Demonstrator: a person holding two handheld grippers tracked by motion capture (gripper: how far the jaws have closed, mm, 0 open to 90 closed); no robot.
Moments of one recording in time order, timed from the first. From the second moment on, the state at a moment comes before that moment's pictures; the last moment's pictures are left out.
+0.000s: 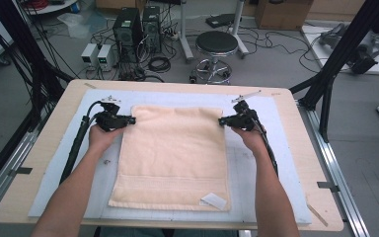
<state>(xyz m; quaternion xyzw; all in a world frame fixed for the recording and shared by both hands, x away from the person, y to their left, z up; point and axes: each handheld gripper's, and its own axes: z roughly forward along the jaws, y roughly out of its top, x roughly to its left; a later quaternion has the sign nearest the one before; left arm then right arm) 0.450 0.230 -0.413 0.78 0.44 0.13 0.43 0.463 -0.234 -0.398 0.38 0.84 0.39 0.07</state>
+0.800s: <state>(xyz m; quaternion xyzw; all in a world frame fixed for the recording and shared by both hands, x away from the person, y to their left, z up) 0.347 0.248 -0.384 0.80 0.33 0.15 0.48 0.364 -0.246 -0.364 0.27 0.85 0.44 0.08</state>
